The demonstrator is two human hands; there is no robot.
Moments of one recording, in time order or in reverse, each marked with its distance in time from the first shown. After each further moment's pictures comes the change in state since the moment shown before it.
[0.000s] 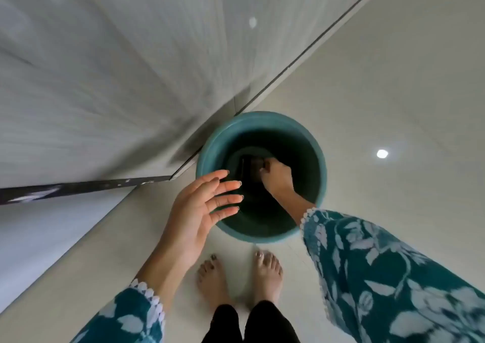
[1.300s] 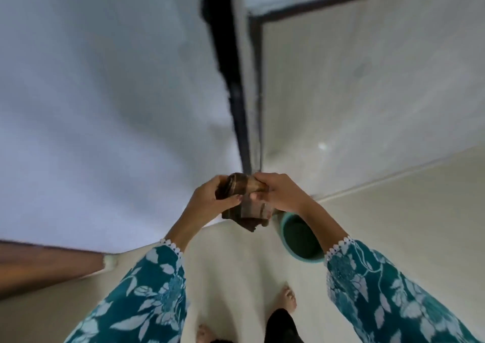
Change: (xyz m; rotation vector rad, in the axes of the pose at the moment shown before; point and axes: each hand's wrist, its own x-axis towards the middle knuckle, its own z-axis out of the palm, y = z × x) left_hand -0.515 0.200 -0.084 0.642 0.347 0.589; right_hand -0.556 -0.322 -0.288 -0.309 -0.336 -1.070
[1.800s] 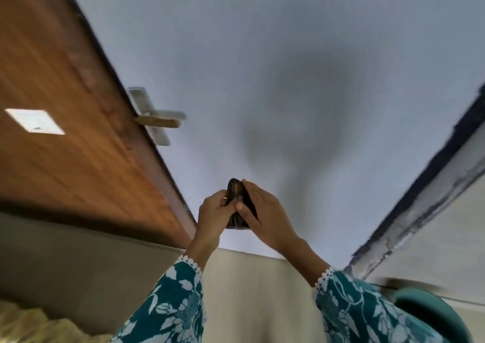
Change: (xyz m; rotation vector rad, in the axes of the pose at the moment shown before) left_hand -0.230 -0.156 -0.245 -0.499 0.679 -0.116; right_hand 0.027 -0.319 0.255 -0.141 0.134 -0.543
